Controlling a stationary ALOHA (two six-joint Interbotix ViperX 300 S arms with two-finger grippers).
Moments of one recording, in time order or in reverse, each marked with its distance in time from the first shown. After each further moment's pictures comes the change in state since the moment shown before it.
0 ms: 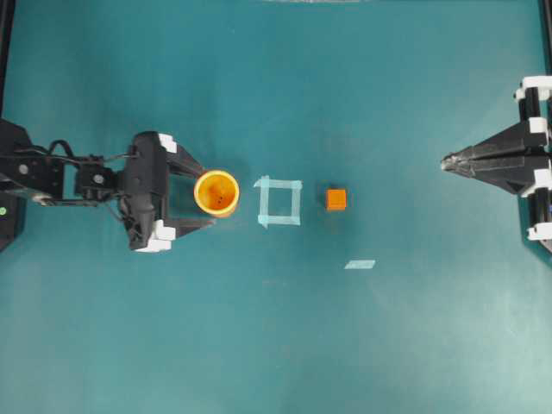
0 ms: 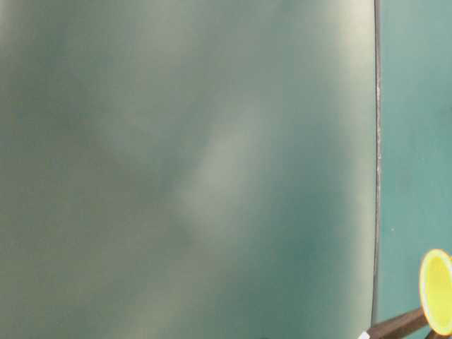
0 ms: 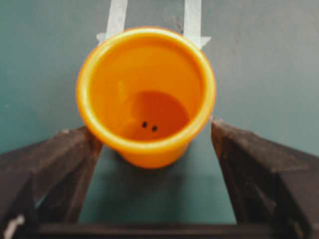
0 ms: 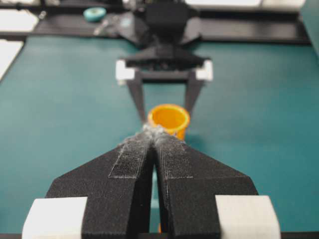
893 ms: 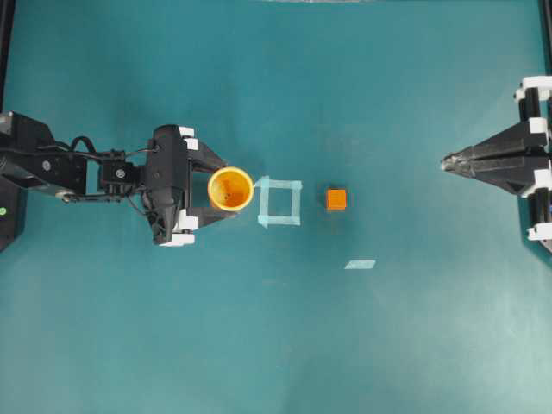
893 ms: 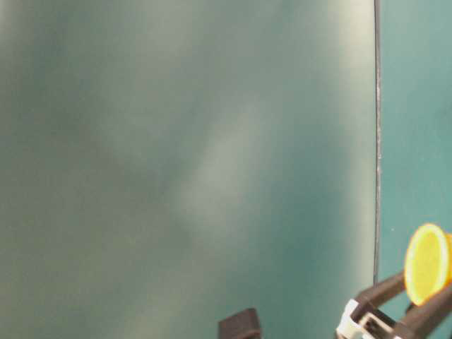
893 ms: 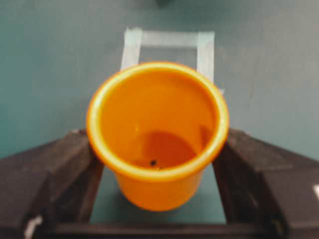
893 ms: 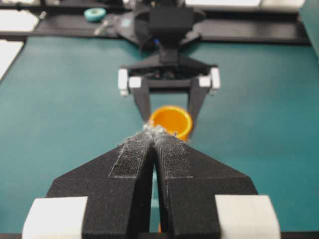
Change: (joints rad) left arm 0.014 0.026 -0.083 0.000 -0.017 0.012; right arm 0.000 -0.002 0.000 0.002 0.002 0.000
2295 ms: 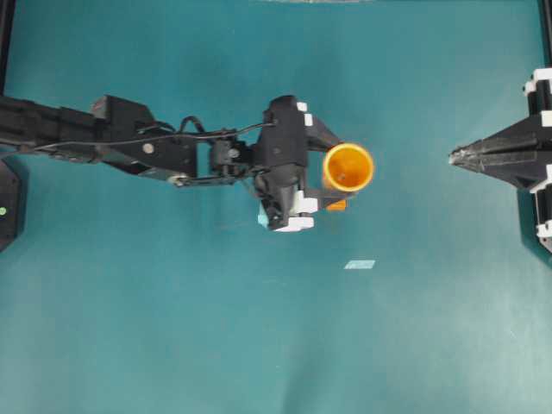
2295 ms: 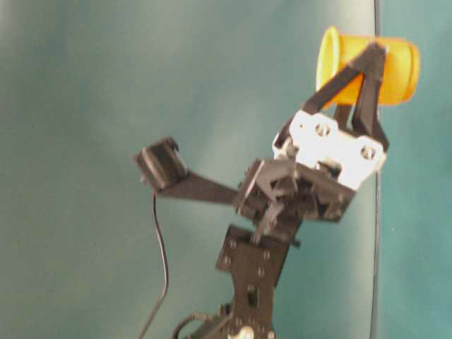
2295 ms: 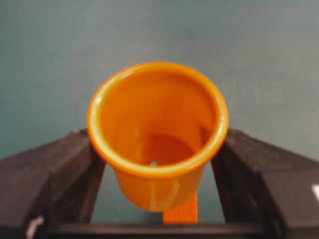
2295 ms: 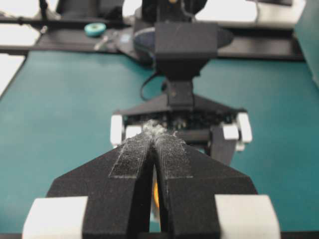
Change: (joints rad) left arm 0.006 0.199 -0.569 0.002 0.235 0.003; right arm 0.000 -0.031 -0.032 -0.003 0.031 -0.008
